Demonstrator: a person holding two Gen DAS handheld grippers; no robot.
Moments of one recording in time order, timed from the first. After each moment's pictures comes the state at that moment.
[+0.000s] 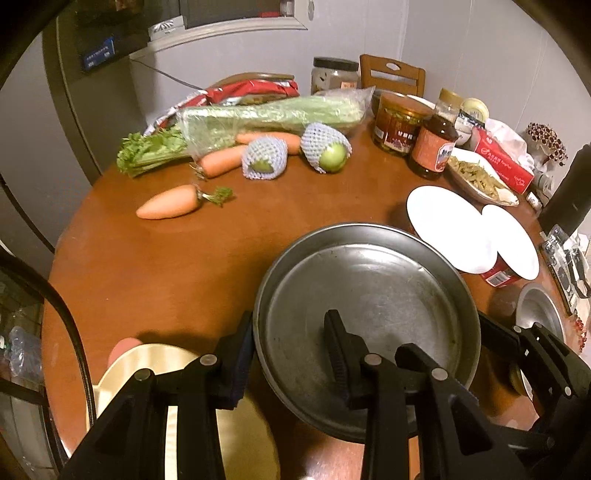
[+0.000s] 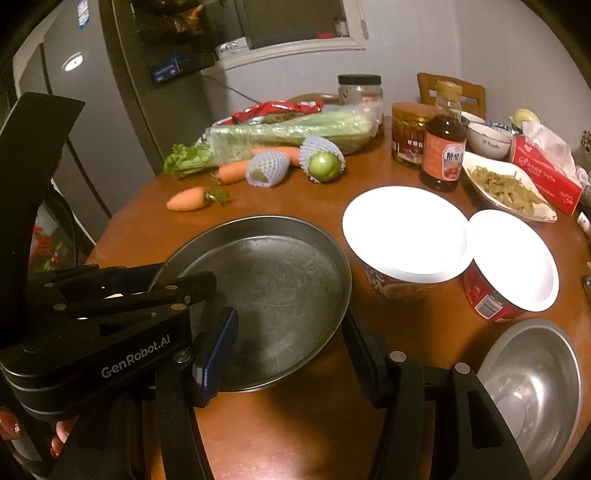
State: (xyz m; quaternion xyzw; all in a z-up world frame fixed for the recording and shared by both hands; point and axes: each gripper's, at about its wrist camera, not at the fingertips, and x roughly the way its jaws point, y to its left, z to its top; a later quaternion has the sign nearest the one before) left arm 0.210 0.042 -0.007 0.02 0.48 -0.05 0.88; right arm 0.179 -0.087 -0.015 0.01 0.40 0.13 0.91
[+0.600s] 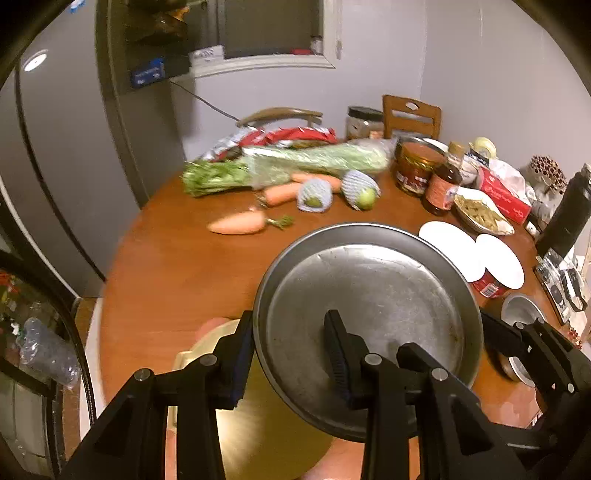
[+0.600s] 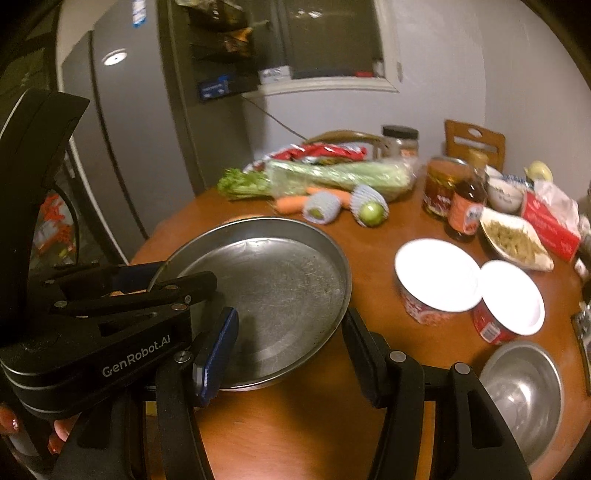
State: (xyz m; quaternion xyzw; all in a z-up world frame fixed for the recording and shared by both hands) left arm 0.146 0.094 0.048 0.01 0.41 -0.01 0.91; right arm 0.130 -0.038 0.034 -0.03 0.34 0.18 0.92
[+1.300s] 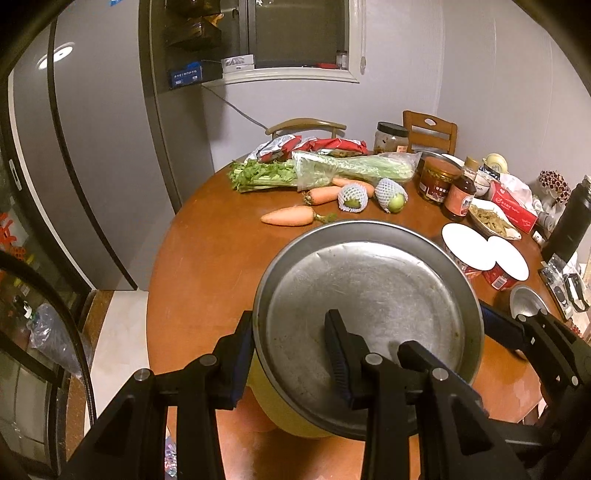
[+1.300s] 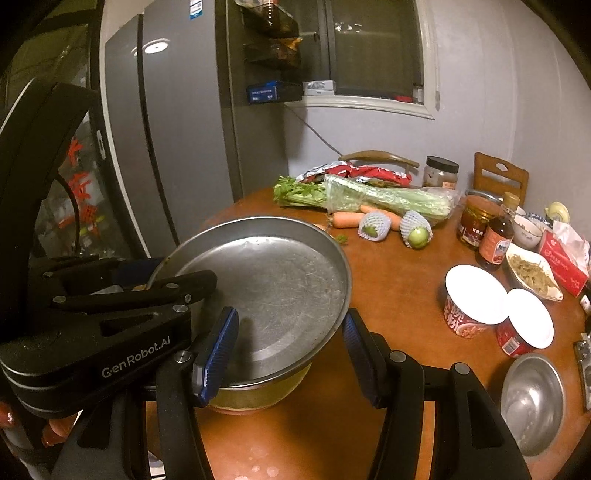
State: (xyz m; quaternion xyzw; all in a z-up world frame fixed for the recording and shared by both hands) left arm 0.092 0.147 0.054 -0.01 0.40 0.02 0.92; right arm 0.082 0.021 0.045 -0.07 0.31 0.22 0.92
